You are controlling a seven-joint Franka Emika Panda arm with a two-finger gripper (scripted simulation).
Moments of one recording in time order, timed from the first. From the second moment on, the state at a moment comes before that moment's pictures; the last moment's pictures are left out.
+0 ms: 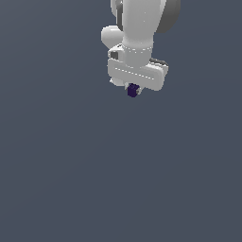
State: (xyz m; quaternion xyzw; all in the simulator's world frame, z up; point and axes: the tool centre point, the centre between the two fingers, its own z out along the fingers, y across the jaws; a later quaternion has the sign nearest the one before) arm -0.085 0.047 0.311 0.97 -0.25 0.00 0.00
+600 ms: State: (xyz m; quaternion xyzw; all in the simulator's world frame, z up) arm -0.106 0.059 0.375 0.97 -0.25 0.00 0.00
